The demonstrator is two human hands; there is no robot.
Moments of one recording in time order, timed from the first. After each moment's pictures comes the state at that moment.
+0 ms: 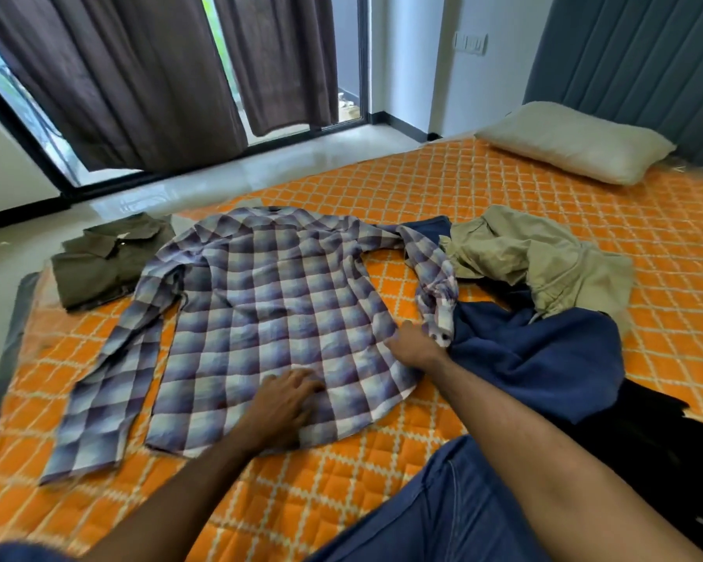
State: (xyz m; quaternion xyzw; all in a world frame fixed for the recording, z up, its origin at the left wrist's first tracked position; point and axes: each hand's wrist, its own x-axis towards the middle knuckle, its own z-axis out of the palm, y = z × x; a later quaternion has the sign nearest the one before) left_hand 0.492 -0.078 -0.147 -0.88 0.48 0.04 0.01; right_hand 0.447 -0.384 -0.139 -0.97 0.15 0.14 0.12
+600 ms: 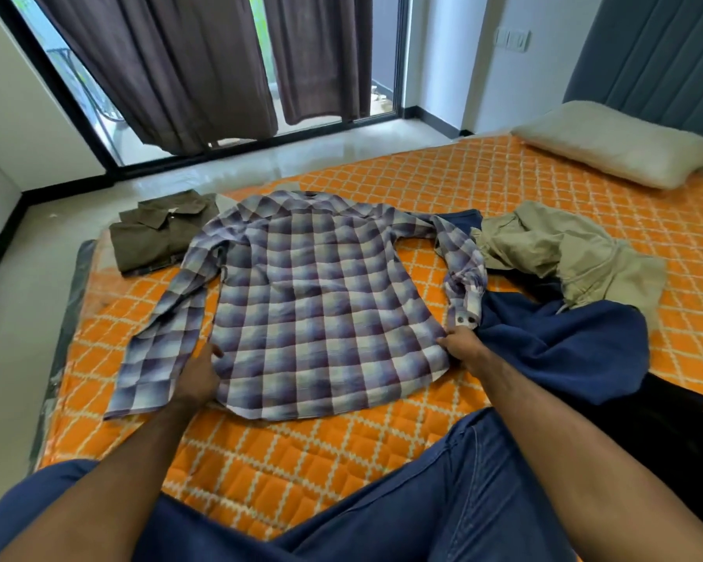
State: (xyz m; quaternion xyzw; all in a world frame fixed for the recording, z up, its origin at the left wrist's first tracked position) left_hand 0.527 0.080 -0.126 -0.97 0.06 0.07 -0.23; right_hand 0.410 -0.399 -0.165 -0.81 0.35 0.08 0.46
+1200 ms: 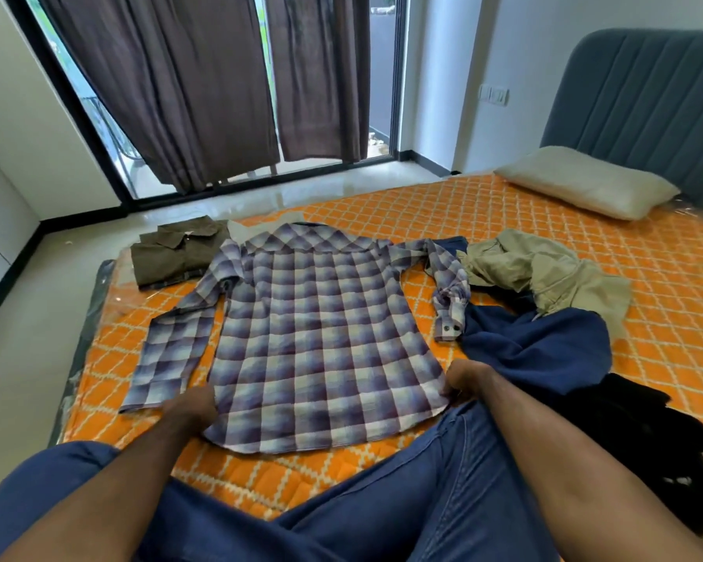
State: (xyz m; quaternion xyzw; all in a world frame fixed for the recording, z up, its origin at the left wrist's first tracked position) left_hand 0.468 0.095 -0.090 -0.97 0.07 0.24 0.05; right_hand 0.343 -0.375 -0.114 -0.87 0.29 0.28 0.29
